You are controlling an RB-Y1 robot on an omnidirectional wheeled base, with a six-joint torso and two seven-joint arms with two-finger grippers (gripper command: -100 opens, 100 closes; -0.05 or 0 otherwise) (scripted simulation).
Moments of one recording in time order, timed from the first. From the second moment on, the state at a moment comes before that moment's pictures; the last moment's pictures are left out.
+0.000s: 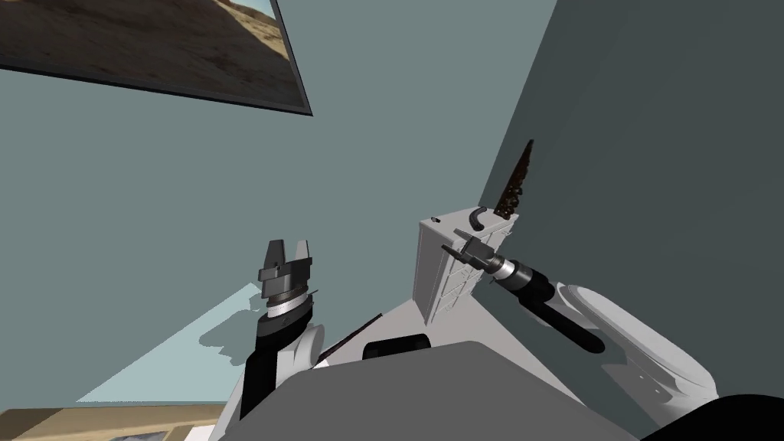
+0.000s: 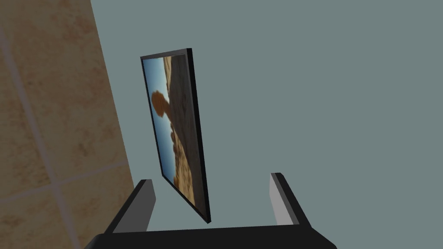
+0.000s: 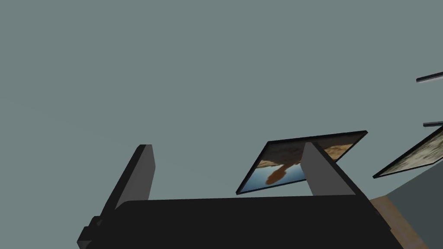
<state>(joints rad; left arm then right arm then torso) 0.47 -0.03 0.02 -2.31 -0.04 -0.64 -0.07 0.50 -0.61 -0.39 -2.23 0.71 -0.65 0.12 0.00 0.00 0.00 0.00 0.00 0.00</state>
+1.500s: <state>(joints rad) 0.47 -0.03 0.02 -2.31 -0.04 -0.64 -0.07 0.47 -0.96 -0.62 -2.22 1.15 -0.81 0.20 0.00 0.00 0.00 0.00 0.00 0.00</state>
